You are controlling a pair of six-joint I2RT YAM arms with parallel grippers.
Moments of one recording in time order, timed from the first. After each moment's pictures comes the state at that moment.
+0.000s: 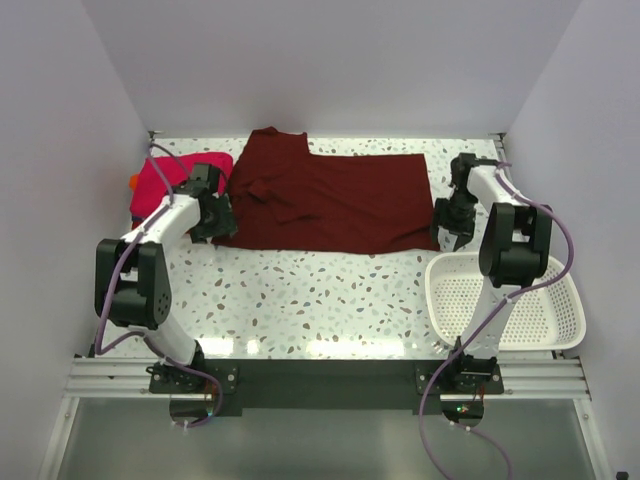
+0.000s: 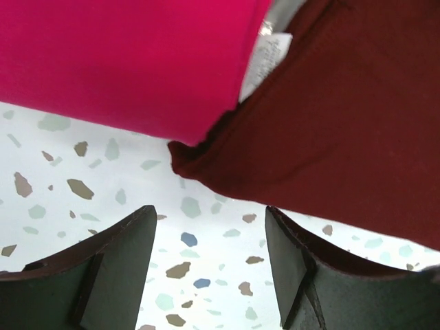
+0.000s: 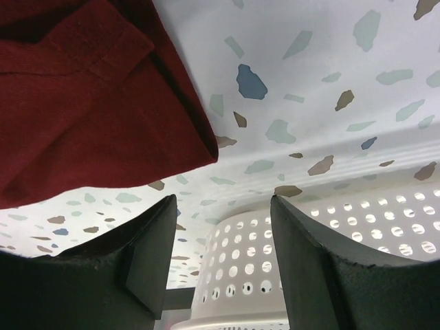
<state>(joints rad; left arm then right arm) -0.10 1.66 1.16 -0.68 -0.16 -0.41 -0.06 2.00 1.53 -1.10 0.02 0.26</state>
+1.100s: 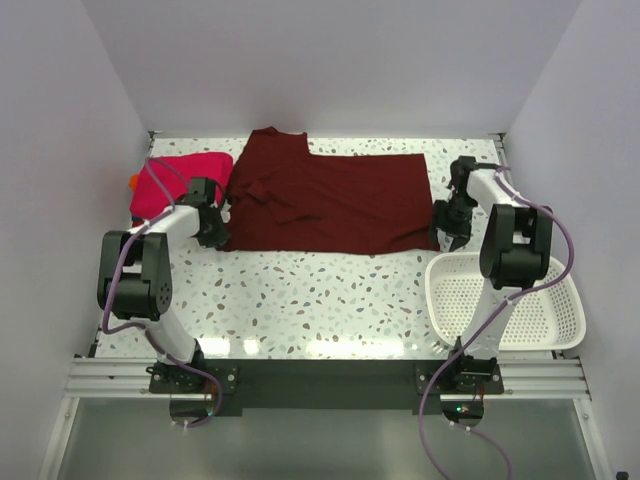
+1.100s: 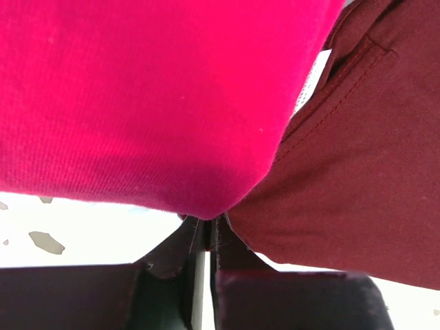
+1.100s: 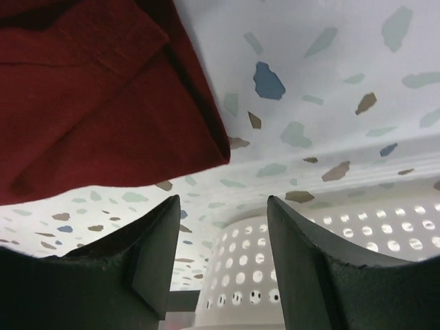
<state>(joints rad) -0.04 1.72 1.02 -0.44 -0.11 -0.40 -0.06 1.97 1.48 -1.07 -0.02 0.25</state>
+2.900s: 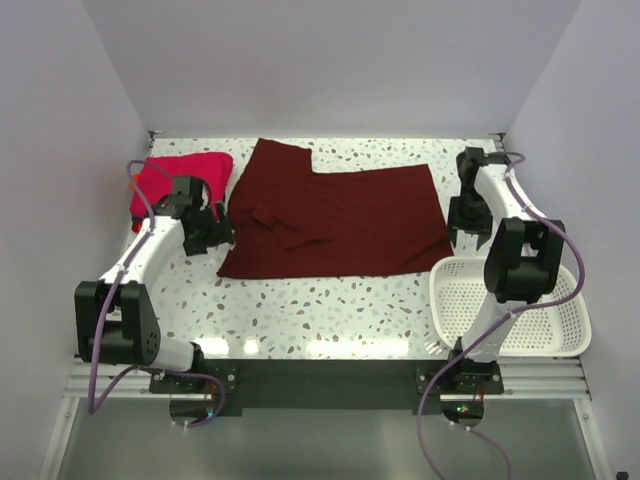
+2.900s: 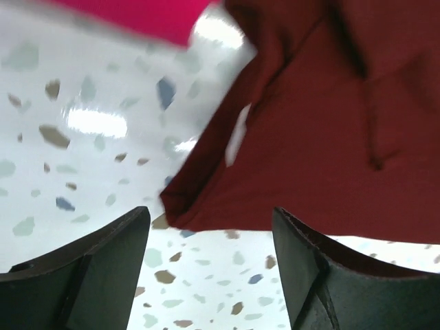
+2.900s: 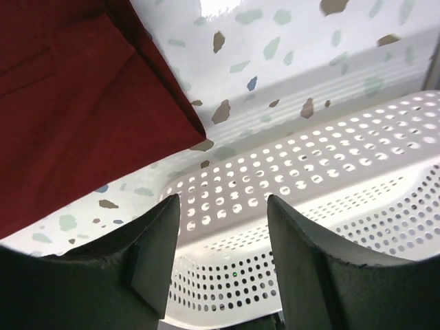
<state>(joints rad) -0.02 1.42 0.97 -0.68 0.03 -0.40 -0.05 1.86 1.49 -1.20 0.26 0.23</state>
